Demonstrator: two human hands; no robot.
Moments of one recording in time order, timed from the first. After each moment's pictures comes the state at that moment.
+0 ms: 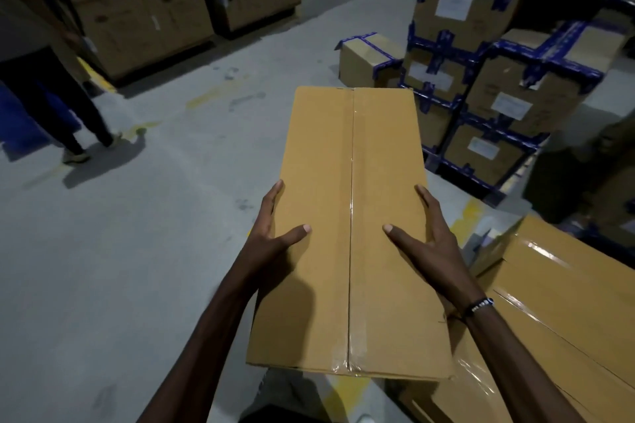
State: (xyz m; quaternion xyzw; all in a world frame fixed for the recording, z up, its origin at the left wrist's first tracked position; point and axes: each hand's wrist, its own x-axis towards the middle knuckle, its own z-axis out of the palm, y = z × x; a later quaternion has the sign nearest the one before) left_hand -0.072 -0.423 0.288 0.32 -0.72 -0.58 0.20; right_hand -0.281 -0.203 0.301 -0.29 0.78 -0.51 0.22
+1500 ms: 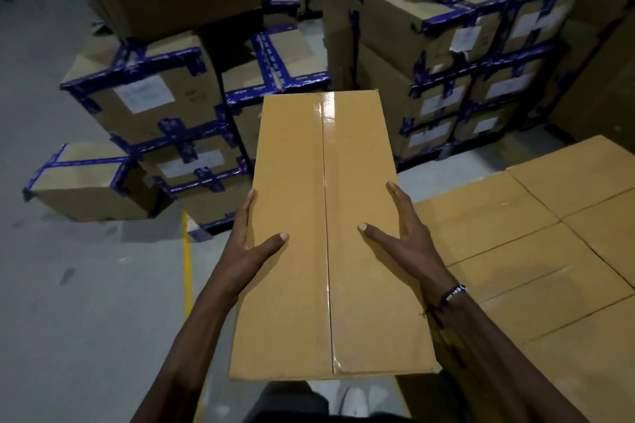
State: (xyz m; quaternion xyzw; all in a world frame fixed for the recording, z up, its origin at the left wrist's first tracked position) left_hand -0.731 -0.616 0.302 -0.03 -0.80 -0.58 -0.12; right_hand -0.675 -0.324 0.286 0.12 0.80 -0.58 -0.04
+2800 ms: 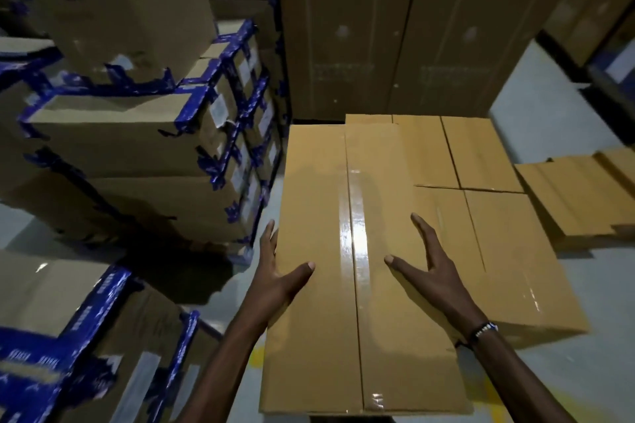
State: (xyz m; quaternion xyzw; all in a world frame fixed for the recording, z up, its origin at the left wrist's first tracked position) left_hand -1.167 -0.308 0.259 -0.44 -0.62 -0.46 -0.46; right_hand -0.867 -0.238 0.268 0.55 0.63 -0.45 -0.31
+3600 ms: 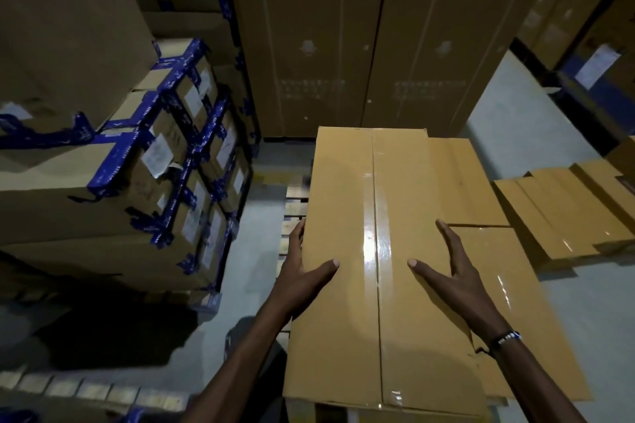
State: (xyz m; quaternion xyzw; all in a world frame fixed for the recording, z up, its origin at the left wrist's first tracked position) left_hand -1.099 -0.040 0.250 -0.48 -0.58 -0.42 -0.51; right_hand -0.794 -0.015 0.260 0.62 0.58 -0.43 -0.32
